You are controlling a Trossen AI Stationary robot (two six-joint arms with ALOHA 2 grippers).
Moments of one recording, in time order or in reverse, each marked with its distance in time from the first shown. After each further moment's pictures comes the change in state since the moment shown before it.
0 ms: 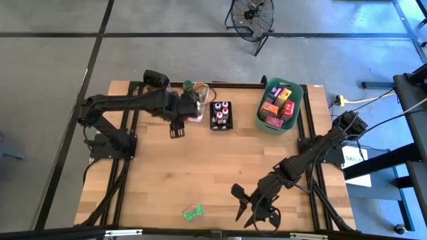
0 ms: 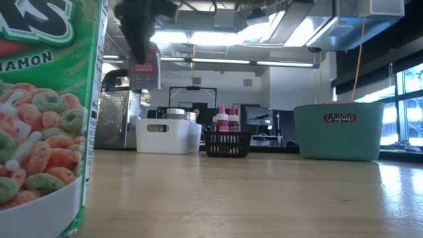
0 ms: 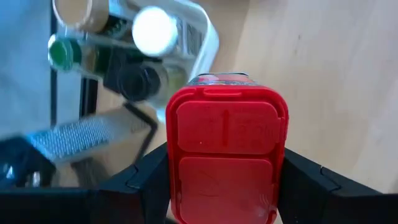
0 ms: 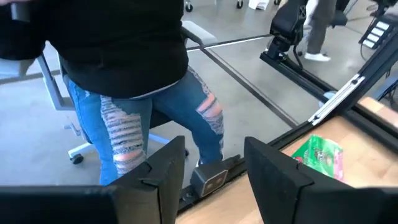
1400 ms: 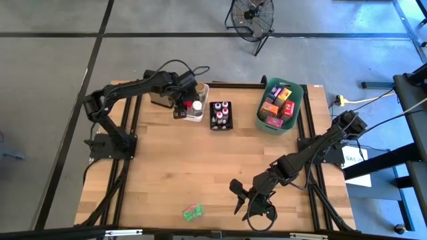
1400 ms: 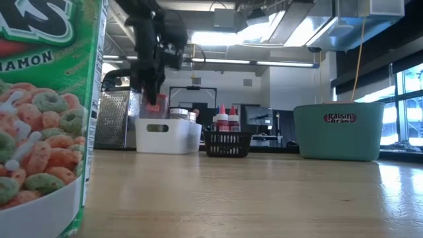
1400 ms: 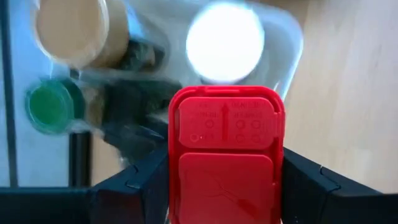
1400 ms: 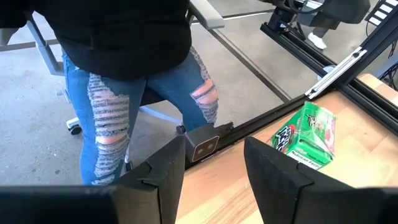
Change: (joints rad) left arm 0.442 0.074 -0.179 0.378 0.274 0.528; right arm -0.040 0.000 0.000 -0.110 -0.003 -0.084
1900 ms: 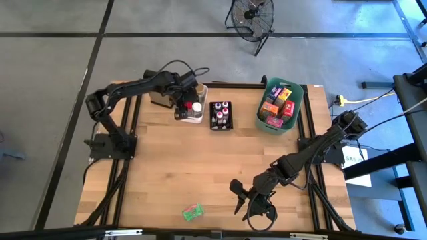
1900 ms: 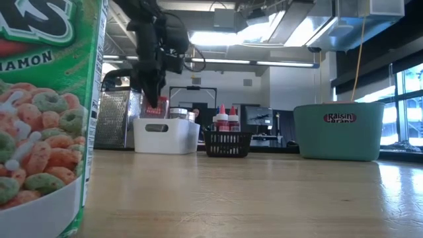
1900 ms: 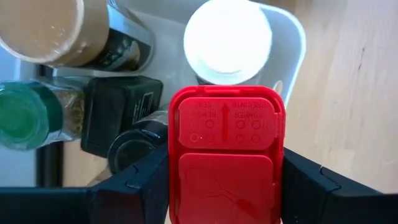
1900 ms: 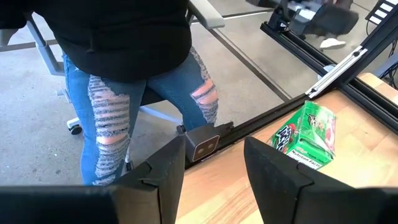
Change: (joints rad) left arm 0.013 0.031 -0.005 0.005 0.055 -0.020; right arm 0.000 0.000 0.000 -0.002 0.000 0.003
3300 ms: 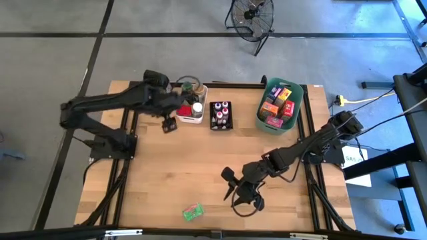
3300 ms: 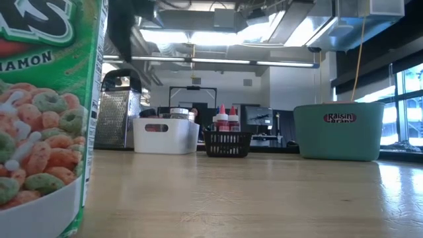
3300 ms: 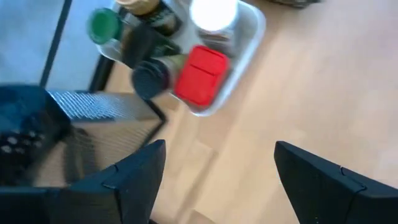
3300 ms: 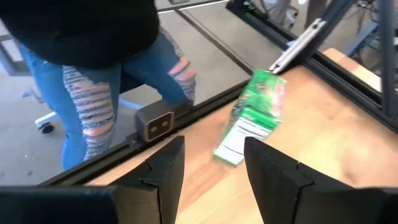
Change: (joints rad) left arm -0.329 -0.325 -0.013 -0.243 -0.312 -0.540; right arm -0.111 0.041 -0.001 0.018 0.002 -0.026
